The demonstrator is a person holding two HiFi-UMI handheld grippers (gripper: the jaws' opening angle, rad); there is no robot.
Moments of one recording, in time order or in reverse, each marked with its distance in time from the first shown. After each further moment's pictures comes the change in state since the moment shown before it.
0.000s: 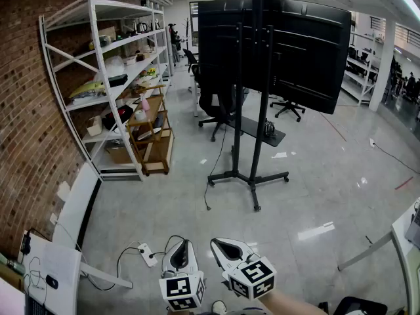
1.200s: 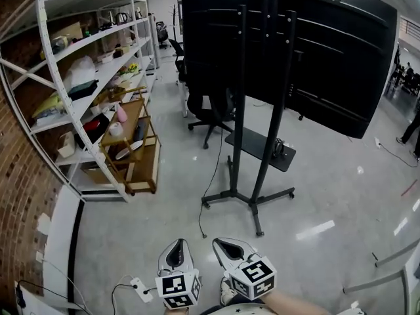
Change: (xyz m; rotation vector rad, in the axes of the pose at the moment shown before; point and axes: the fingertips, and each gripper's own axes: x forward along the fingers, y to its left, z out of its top) left arm 0.378 0.054 0.039 -0.028 0.072 -0.012; right arm 0.248 -0.281 0.055 0.050 0.055 -0.063
